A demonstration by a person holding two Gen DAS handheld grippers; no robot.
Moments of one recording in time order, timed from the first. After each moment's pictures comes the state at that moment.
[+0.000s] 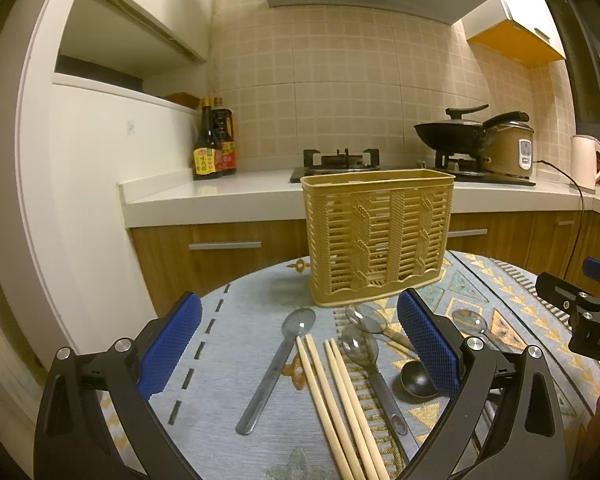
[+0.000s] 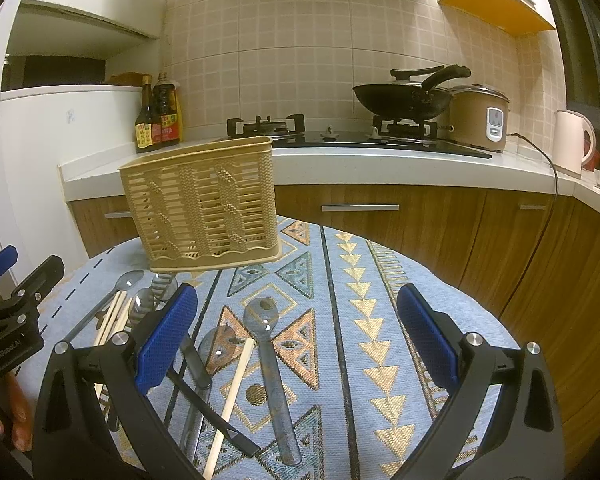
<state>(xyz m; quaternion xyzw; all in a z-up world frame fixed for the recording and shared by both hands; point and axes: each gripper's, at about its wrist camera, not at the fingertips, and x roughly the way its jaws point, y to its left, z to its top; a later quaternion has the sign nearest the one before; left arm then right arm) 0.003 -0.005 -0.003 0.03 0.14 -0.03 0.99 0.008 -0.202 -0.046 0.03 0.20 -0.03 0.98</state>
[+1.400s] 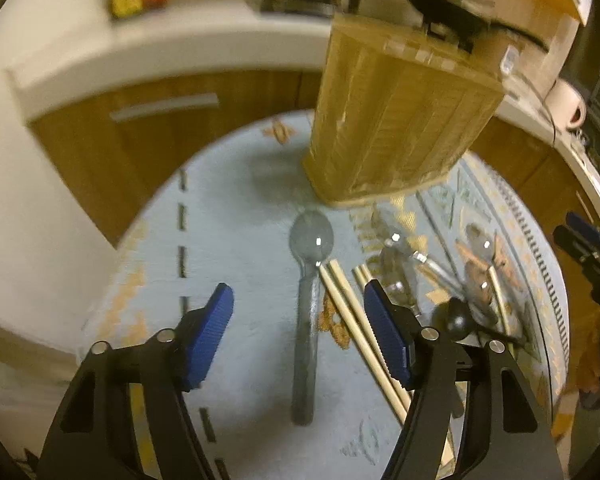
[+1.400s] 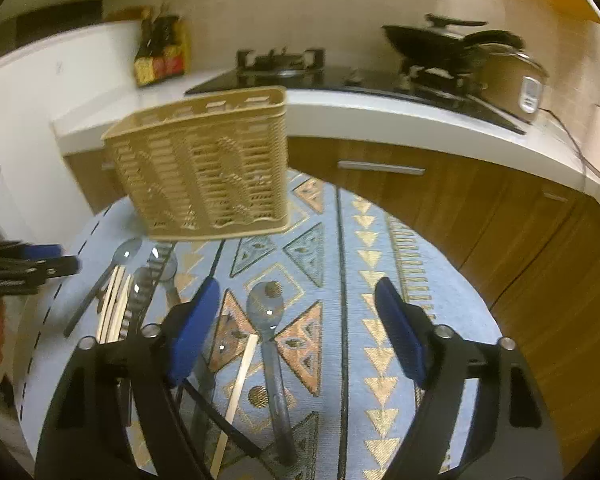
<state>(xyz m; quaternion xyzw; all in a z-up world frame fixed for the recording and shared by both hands) 0.145 0.067 -0.024 0.01 0.49 -0.19 0.85 0.071 -0.201 -0.018 0.00 0.36 0.00 0.93</state>
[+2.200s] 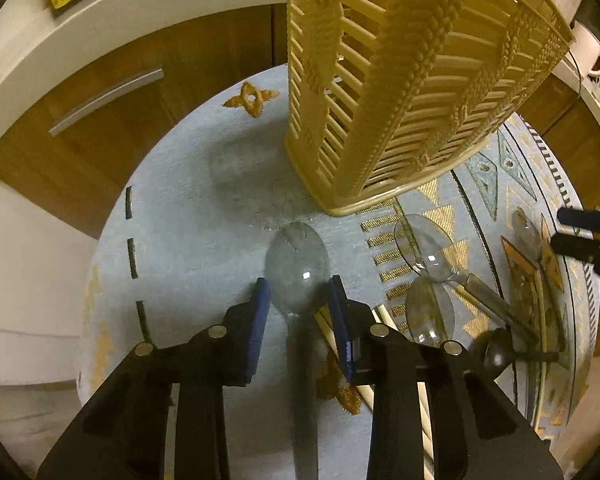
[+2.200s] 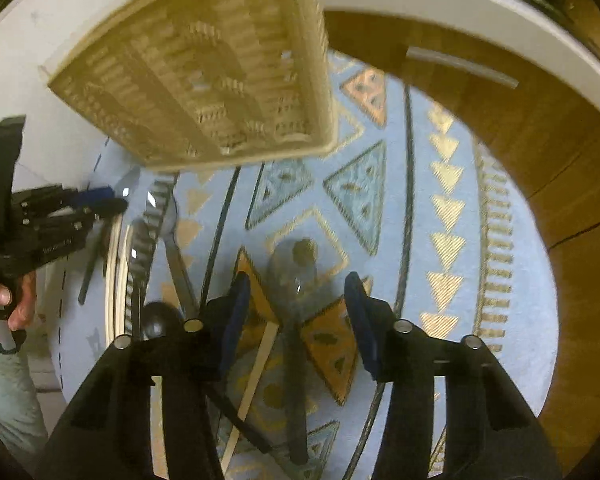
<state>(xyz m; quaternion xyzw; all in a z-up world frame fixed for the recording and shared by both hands) 0.210 0.019 -0.045 0.08 0.56 -0.18 0.80 0.169 -0.209 -0.062 0.03 0.58 0.11 0.81</state>
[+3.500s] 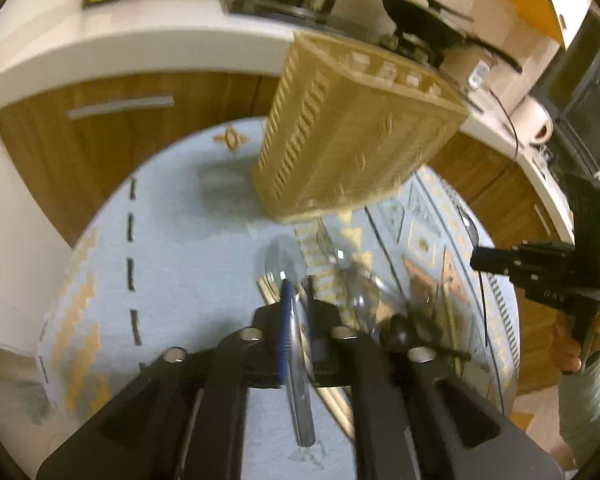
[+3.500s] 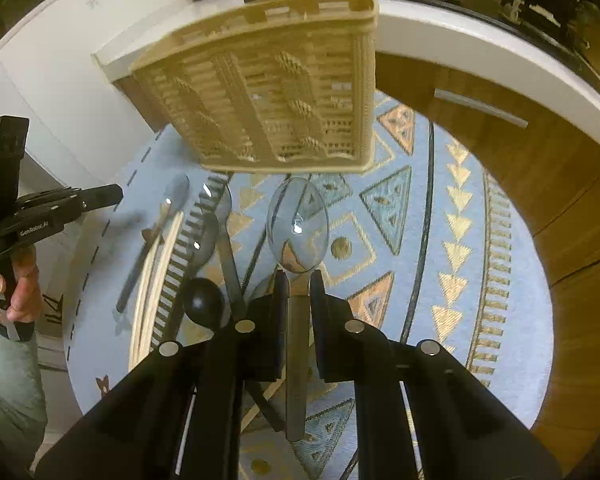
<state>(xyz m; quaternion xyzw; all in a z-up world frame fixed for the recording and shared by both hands) 0.147 0.048 -0.010 -0.05 0.49 -0.26 0.83 0.115 -0.192 -0.046 0.01 0.52 0.16 0.84</state>
